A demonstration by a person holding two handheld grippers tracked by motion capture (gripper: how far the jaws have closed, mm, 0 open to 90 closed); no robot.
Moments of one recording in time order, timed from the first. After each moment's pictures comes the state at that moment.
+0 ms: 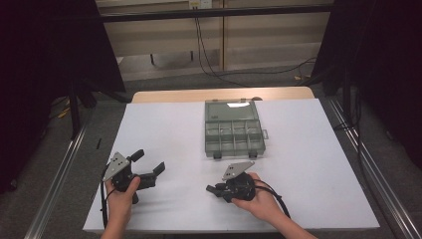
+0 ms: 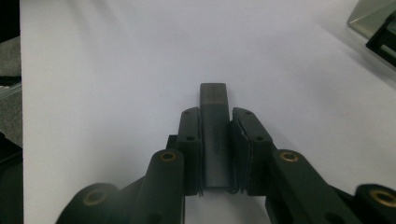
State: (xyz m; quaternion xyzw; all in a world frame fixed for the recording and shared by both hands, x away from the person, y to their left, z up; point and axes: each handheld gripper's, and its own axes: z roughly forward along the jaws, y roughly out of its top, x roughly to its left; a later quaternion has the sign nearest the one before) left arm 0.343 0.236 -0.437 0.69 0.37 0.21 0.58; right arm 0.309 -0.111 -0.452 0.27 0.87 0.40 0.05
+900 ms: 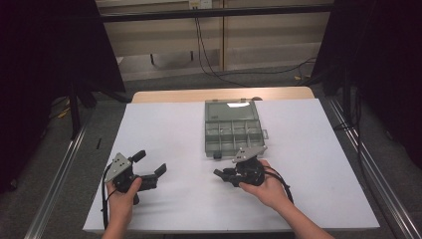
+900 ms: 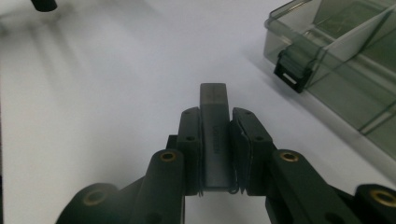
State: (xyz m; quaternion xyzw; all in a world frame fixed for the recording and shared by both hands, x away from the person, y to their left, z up) left arm 0.340 0.234 -0.437 0.70 0.36 0.21 0.59; right arm 0.332 -0.136 -0.427 0.32 0.85 0.41 0.07
